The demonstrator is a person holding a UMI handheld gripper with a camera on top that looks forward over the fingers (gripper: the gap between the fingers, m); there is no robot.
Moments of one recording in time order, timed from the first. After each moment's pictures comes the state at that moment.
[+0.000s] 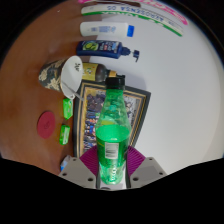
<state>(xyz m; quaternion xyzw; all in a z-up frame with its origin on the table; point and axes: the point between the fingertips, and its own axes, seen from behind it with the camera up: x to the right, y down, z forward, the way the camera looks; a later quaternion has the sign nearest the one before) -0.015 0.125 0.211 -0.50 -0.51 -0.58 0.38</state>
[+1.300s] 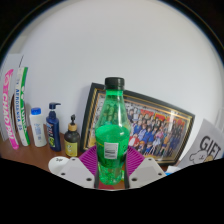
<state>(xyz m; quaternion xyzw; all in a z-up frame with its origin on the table) -0.038 0.162 0.206 -0.78 -0.13 -0.04 0.61</state>
